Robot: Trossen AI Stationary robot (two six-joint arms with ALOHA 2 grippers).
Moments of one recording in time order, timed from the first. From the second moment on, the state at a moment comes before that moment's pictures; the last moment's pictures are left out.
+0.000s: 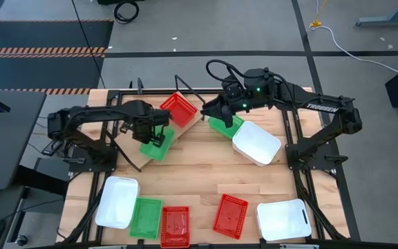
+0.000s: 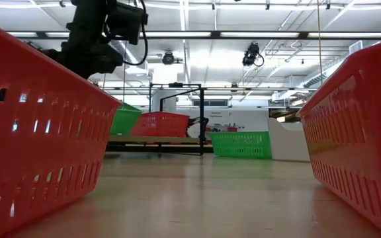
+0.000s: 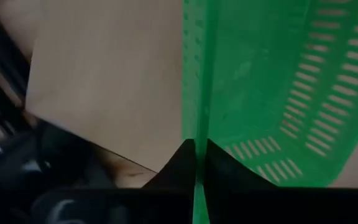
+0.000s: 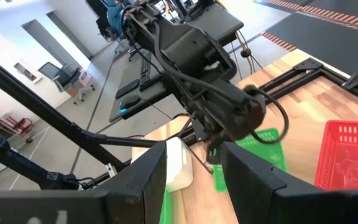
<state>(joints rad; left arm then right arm) 0.26 1.47 1.15 -1.34 0.02 -0.96 -0.13 1.42 1.59 -0.42 -0.18 0.52</state>
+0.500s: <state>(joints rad) 0.25 1.42 1.15 -1.23 -0.02 -1.50 -0.13 1.40 1.59 -0.39 -0.40 0.52</state>
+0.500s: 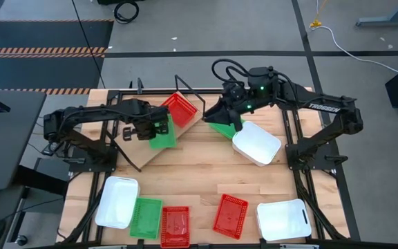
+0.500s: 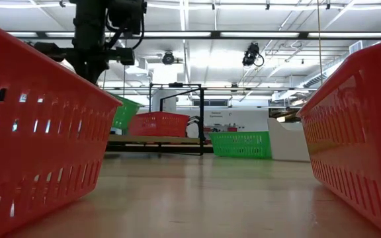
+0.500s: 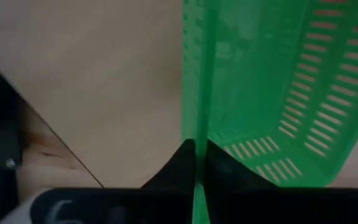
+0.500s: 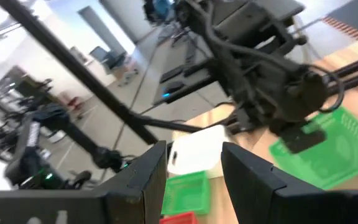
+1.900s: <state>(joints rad) 0.24 1.47 1.15 -1.17 -0.11 -1.82 -0.13 1.33 1.59 -0.43 -0.42 0.52</state>
